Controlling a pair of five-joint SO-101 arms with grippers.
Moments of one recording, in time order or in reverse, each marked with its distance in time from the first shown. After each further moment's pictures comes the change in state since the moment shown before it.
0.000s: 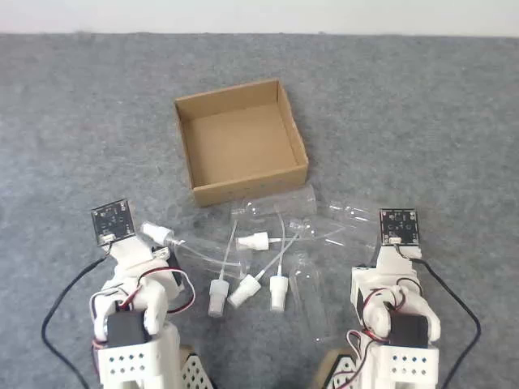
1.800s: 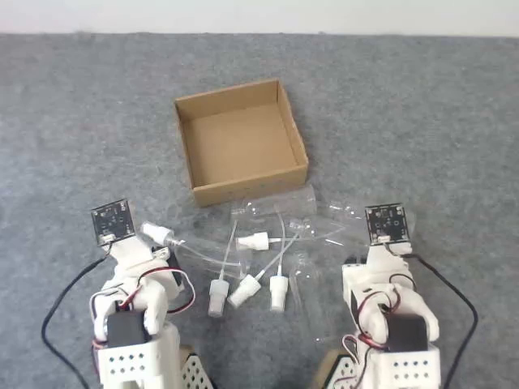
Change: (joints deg) left arm 0.0 0.0 0.0 0.0 0.0; right arm -7.0 0.0 -5.2 0.0 0.0
